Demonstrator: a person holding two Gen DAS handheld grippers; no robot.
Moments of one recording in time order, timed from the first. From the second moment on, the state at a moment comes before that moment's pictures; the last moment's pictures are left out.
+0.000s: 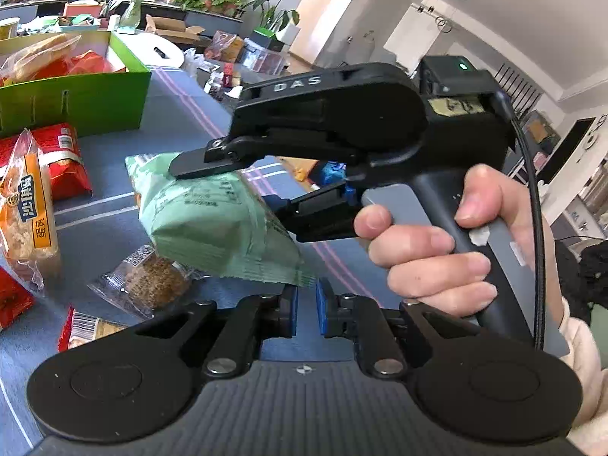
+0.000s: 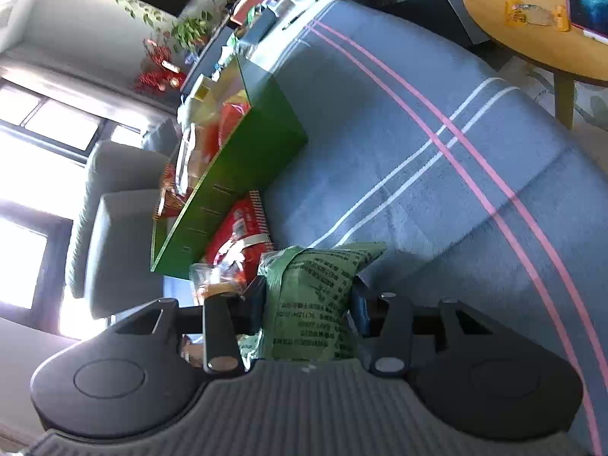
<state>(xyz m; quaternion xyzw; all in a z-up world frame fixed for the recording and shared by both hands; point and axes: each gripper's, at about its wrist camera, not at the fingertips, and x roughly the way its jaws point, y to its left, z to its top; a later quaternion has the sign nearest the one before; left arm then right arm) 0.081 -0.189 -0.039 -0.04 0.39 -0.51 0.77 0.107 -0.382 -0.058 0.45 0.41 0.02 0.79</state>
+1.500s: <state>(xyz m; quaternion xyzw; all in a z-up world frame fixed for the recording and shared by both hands) 0.259 -0.067 -0.014 -0.21 0.29 -0.34 0.87 0.307 -0.251 0.029 0.33 0.37 0.18 0.85</state>
